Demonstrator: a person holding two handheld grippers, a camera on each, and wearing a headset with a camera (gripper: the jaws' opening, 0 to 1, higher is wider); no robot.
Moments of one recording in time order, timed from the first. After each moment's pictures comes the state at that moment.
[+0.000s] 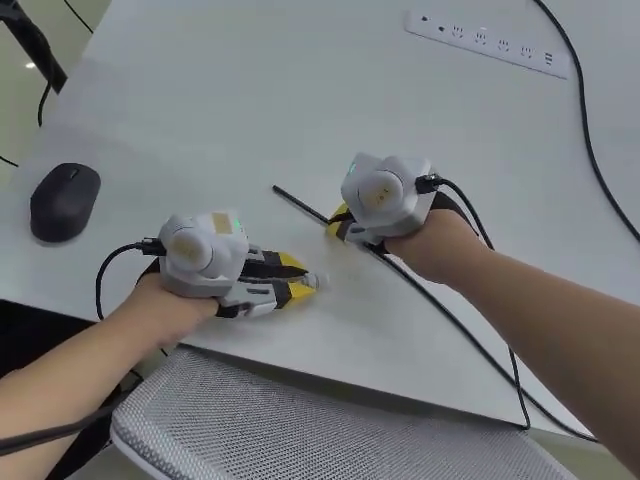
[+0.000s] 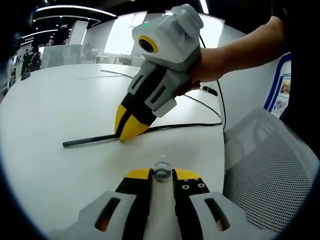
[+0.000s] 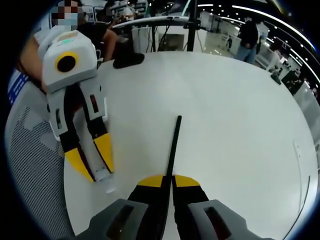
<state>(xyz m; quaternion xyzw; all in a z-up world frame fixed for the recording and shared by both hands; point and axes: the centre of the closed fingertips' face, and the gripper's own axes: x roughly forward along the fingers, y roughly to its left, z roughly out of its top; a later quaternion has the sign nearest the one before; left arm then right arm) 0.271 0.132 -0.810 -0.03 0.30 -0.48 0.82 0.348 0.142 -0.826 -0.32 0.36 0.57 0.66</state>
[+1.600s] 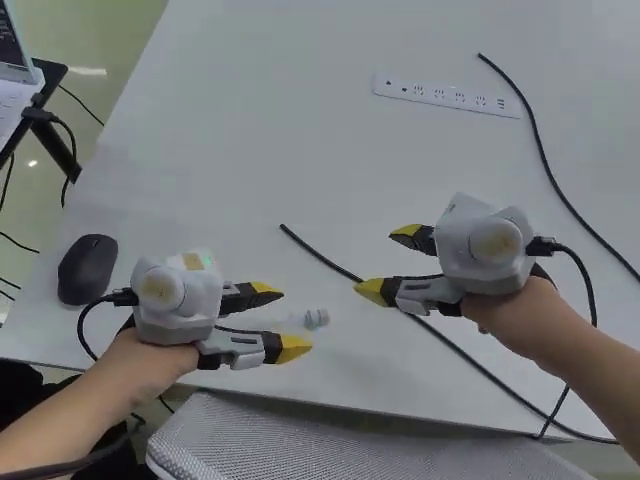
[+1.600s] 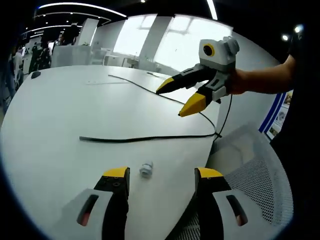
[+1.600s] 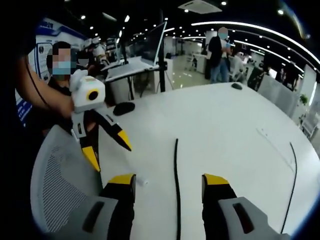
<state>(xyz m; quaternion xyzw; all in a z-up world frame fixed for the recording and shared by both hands) 0.242 0.156 -0.750 -0.05 0.31 -0.45 0.84 0.310 0.077 -0.705 -0.18 0.30 0.51 0.79</state>
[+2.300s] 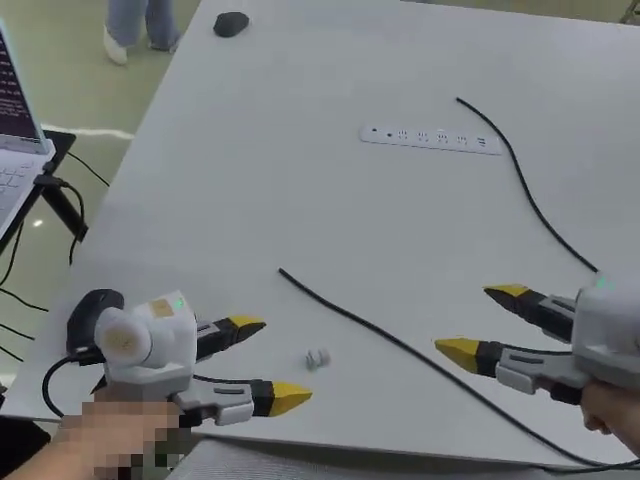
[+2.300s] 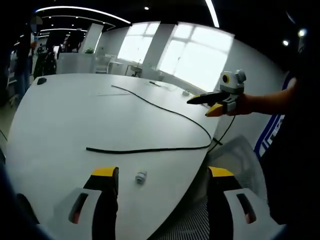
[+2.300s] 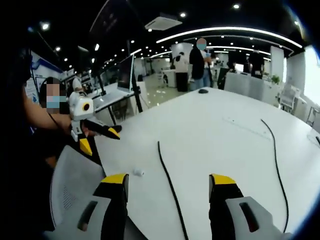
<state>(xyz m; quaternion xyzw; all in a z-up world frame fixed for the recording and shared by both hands) 0.232 0.164 -0.700 -0.07 0.28 -0.44 0.85 0.280 -0.021 -0.656 -0.06 0.28 0.42 0.86</state>
